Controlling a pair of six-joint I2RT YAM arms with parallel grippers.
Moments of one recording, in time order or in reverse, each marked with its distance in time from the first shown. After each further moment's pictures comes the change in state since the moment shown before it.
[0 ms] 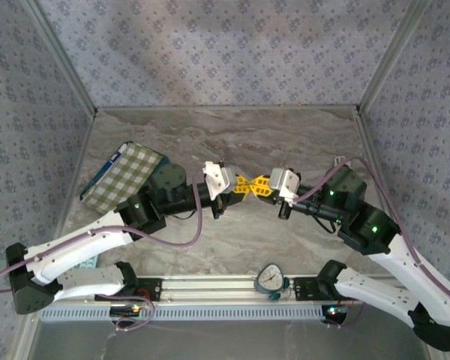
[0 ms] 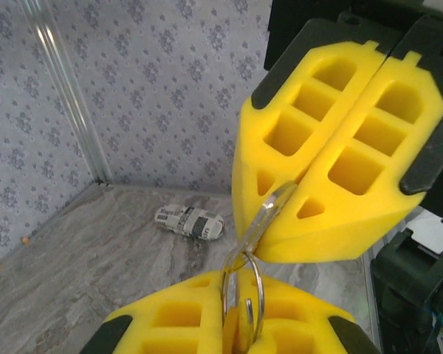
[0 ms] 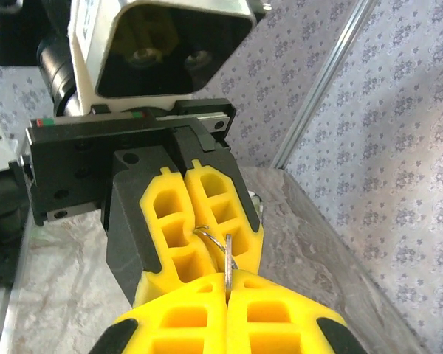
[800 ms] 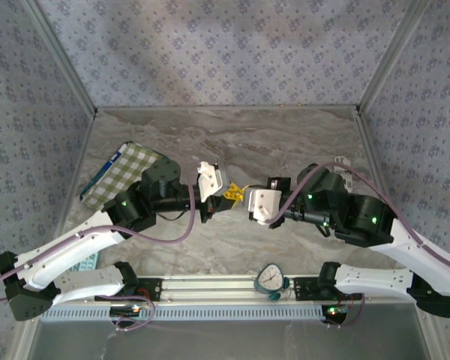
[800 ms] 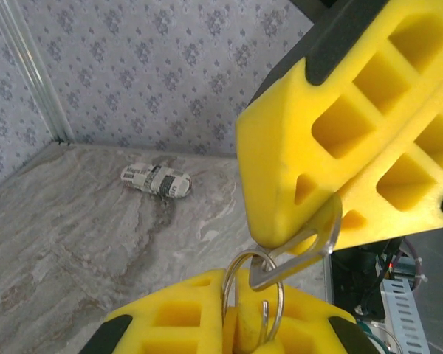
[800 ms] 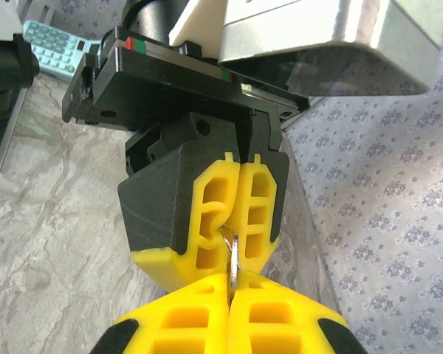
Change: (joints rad) left arm 0.062 -0.041 0.053 -0.233 0.138 -0.003; right arm 0.293 0.181 0.265 -0.332 0.326 -0.290
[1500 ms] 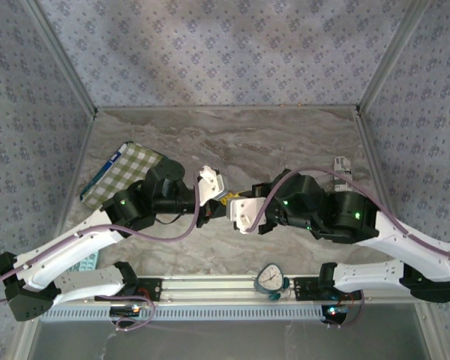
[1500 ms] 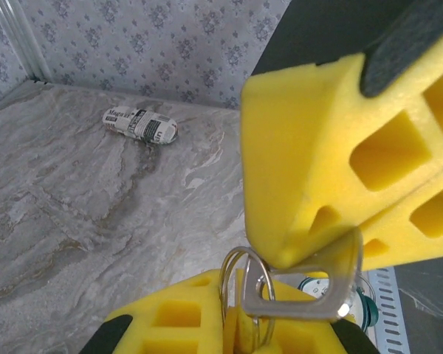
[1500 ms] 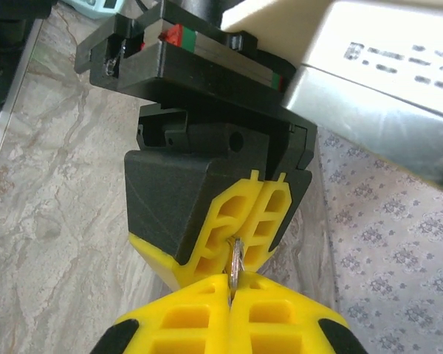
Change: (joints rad) left arm 0.010 0.003 0.017 -0.163 0.011 0.000; right arm 0.123 0.125 0.080 -0.126 0.156 -0.037
